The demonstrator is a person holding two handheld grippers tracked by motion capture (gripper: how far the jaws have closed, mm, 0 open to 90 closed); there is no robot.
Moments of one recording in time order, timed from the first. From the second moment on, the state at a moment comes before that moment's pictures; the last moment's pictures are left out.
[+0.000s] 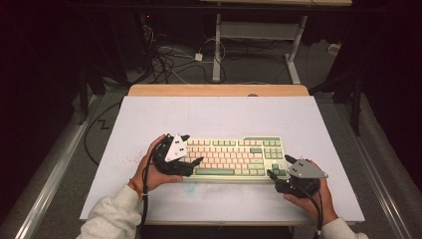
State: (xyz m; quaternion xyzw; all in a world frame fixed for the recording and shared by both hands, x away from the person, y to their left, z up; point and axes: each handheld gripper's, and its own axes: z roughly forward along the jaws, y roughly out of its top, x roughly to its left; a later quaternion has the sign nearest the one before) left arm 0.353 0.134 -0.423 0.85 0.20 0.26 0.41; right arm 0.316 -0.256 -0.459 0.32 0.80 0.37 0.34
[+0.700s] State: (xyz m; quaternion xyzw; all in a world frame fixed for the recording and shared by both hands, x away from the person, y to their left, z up) left arm 0.322 0.196 -0.455 0.85 0.26 0.29 0.36; right arm 0.327 -0.264 -0.444 0.34 0.79 0.38 0.35
